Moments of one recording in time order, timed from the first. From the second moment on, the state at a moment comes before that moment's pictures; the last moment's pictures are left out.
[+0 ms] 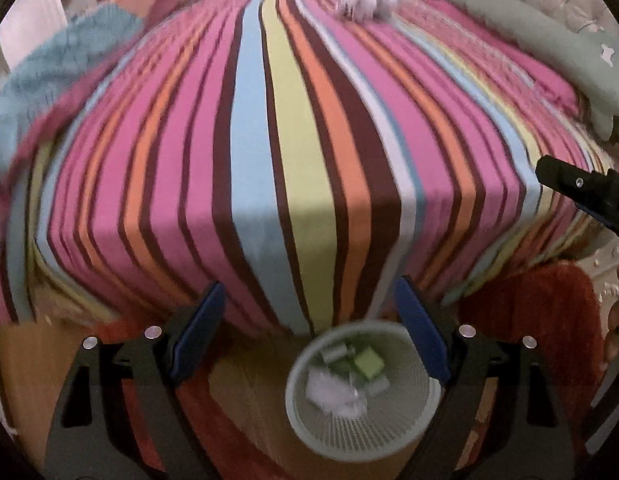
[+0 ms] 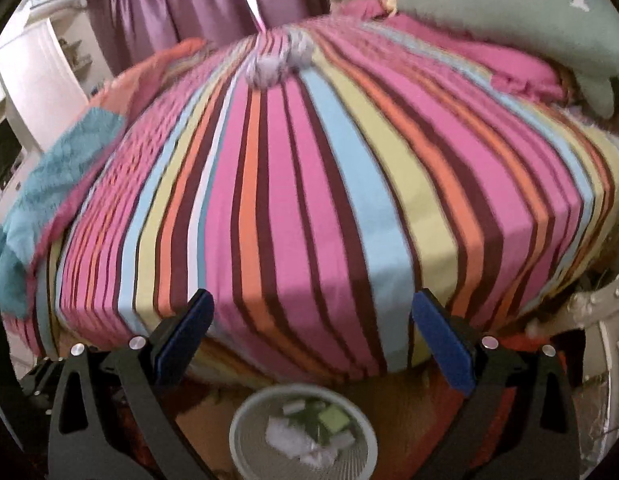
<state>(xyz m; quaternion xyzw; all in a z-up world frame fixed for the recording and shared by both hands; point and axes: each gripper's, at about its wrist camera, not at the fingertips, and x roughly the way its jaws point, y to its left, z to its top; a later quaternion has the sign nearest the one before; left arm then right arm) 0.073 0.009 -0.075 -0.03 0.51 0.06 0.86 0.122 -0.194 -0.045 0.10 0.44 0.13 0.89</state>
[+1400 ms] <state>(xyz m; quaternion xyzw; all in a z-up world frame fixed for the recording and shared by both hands) 0.405 0.011 -0.030 -0.03 0.42 -0.02 0.91 0.403 -0.172 0.004 0.10 0.42 0.16 0.89</state>
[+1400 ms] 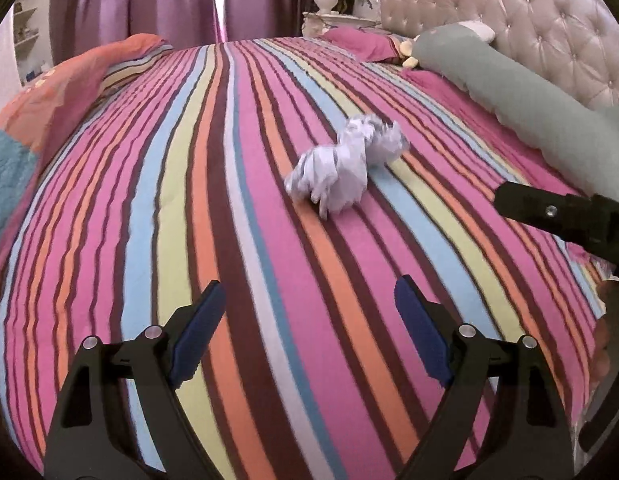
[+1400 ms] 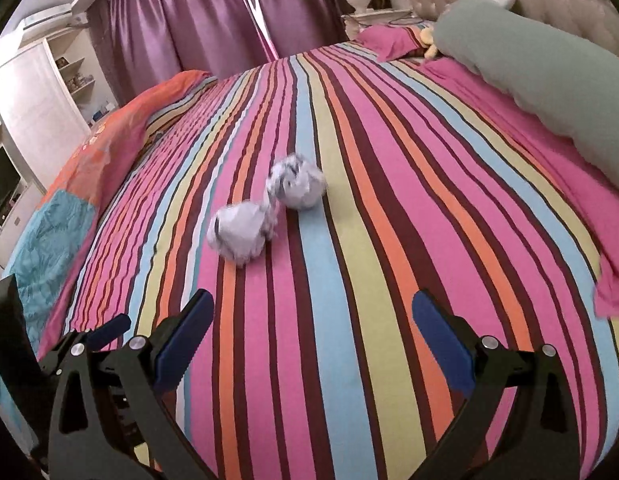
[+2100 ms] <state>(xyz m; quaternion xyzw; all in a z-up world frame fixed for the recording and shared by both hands) 0.512 0.006 -0.066 -0.01 0.44 -0.06 0.90 0.509 -0.131 -0.021 0.09 0.44 0.18 0.88</state>
